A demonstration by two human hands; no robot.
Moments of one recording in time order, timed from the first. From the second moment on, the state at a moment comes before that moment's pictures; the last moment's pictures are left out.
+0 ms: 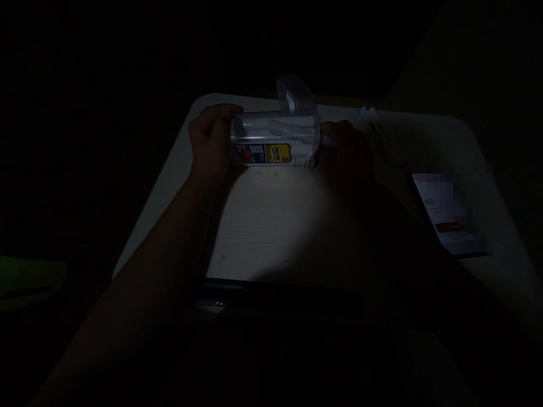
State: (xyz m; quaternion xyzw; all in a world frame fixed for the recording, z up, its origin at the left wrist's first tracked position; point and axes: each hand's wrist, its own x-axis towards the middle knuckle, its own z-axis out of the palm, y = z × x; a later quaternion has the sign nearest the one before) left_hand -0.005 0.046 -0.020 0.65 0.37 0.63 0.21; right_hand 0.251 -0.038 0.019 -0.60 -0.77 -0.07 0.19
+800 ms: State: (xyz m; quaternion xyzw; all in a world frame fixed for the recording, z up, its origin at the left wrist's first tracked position) left_hand -0.006 0.044 -0.018 0.65 0.37 0.63 0.20; right_hand 0.279 -0.034 0.028 -0.75 -0.65 -0.04 0.14
